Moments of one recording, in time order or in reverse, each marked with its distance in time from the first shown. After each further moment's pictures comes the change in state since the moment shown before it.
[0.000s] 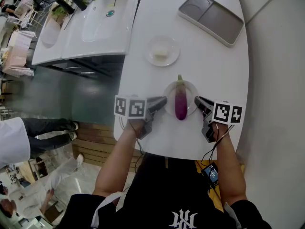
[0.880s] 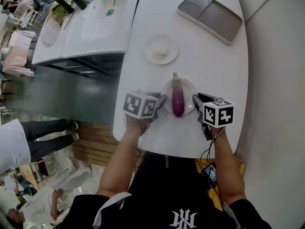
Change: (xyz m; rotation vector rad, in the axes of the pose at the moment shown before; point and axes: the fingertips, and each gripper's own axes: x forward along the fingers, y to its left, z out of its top) left arm 0.006 0.011 -0.004 0.272 0.140 0.248; right arm 0.003 0.004 0.001 -0.359 0.037 -0.163
